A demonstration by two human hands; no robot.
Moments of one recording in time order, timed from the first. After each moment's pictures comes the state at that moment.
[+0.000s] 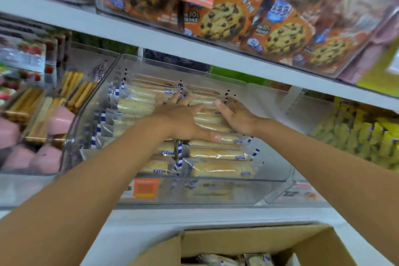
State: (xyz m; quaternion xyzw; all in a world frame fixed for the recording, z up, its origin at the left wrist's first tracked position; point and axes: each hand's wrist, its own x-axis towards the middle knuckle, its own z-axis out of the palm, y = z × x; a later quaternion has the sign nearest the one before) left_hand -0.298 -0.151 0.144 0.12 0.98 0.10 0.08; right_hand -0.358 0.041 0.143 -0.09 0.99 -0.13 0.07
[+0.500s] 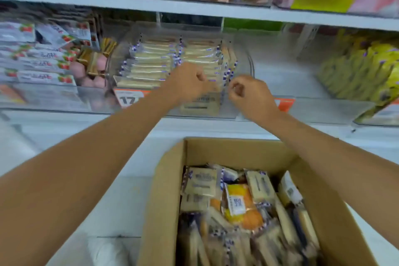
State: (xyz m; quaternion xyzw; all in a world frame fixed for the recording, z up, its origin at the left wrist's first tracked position) left_hand -0.146 -0.073 0.172 0.04 0.92 0.38 -0.08; right_hand -0.176 0.116 0.132 -0.24 0.91 -0.29 -0.18
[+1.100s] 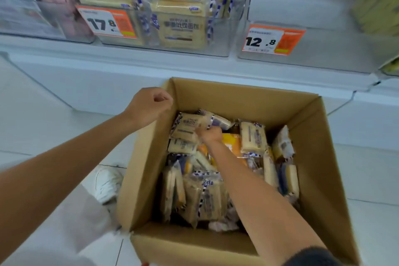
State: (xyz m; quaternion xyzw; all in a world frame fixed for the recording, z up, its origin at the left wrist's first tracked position) left_hand -0.038 -0.067 0.025 -0.17 0.88 0.44 0.07; right_hand -0.081 0.105 -0.114 0.18 0.79 -0.50 0.31
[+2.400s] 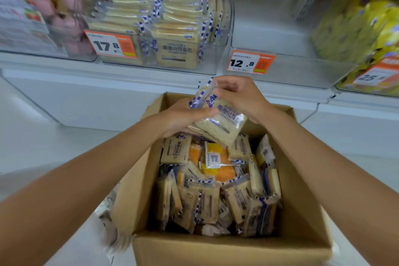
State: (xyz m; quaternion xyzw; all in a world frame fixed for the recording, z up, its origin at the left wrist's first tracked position) left_hand -0.043 0.001 0.070 -0.06 0.74 0.62 0.24; right_hand -0.106 0.175 0.096 -0.16 0.81 -0.55 0.14
